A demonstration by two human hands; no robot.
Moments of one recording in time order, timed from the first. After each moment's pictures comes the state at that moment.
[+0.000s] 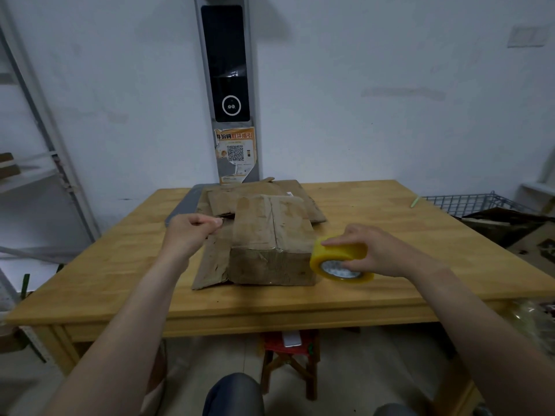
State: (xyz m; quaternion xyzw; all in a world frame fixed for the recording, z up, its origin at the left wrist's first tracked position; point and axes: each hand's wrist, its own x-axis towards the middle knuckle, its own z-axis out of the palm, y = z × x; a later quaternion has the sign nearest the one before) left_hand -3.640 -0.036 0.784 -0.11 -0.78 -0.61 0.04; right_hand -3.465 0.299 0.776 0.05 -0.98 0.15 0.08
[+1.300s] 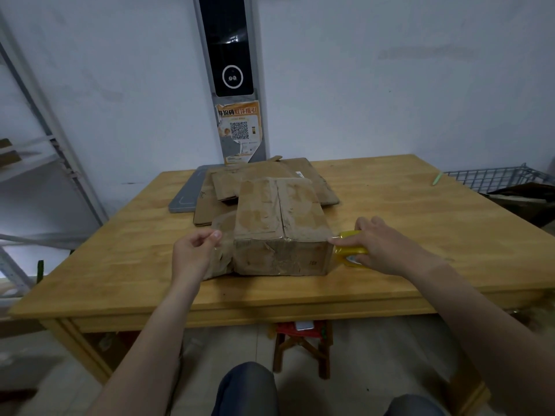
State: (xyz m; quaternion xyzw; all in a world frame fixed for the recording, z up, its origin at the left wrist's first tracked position) left_hand -3.665 -0.030 0.701 -0.04 -0.77 -0.63 0.09; right_hand -3.511 0.304 0.730 -0.01 -1.00 0.00 0.04
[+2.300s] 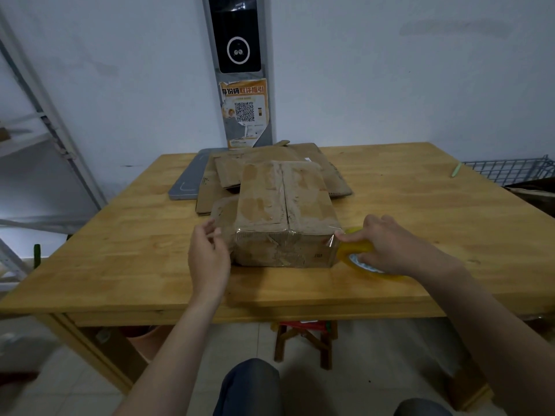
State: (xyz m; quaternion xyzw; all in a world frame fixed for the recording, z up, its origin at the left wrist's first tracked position) left_hand -3.675 -0.009 0.671 -0.05 -0.81 -0.56 0.19; right_hand -3.539 0.281 0.734 -0.06 -1.00 0.06 -0.02
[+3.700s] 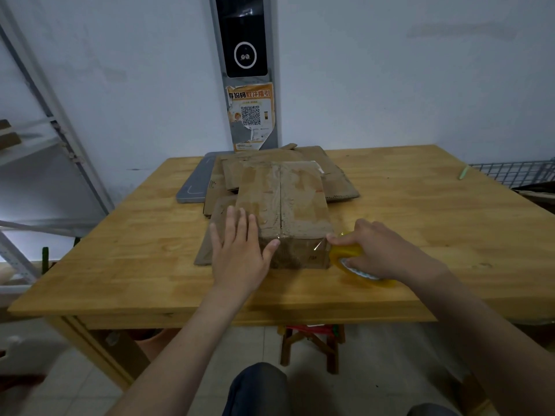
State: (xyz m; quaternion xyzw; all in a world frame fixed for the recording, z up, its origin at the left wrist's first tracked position) left_hand -3.669 0.005 0.681 -0.23 -0.96 -0.05 0.15; right_hand -3.556 0.251 0.731 -0.05 -1.00 0.07 0.00
